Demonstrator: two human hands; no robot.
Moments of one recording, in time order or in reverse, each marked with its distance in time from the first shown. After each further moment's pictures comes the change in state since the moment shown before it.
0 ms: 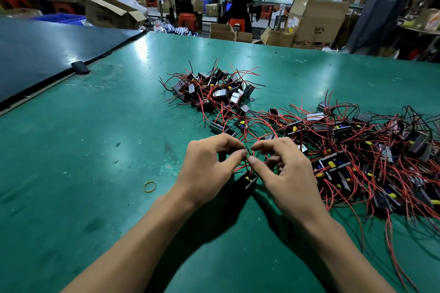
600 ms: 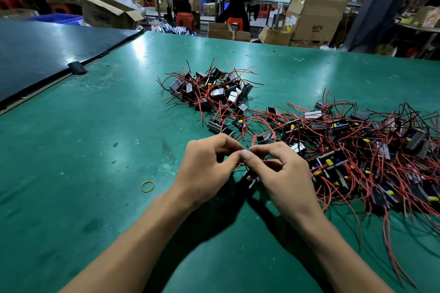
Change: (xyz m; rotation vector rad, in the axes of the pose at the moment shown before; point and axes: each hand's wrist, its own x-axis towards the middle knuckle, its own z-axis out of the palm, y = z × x) left_hand -0.001 0.004 -0.001 -0.018 -0.040 -0.058; right_hand -0.005 -0.008 0.004 0.205 0.019 0.177
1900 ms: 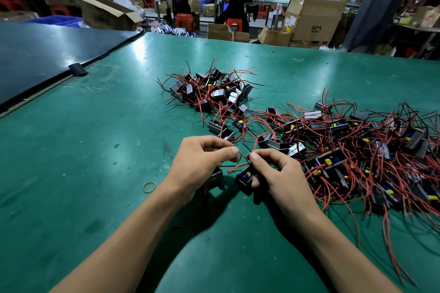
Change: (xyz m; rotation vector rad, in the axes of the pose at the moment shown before) left_hand 0.008 -0.005 -0.011 -0.371 -0.072 -0.446; right_hand 0.002 0.012 0.005 0.230 -0.091 0.266
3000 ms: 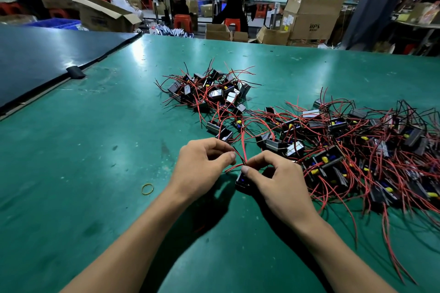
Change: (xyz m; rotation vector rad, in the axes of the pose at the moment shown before) left_hand -0.001 -0.007 0.004 0.289 0.053 0.145; right_hand -0.003 0.004 -0.003 -0.483 0.073 -0.248
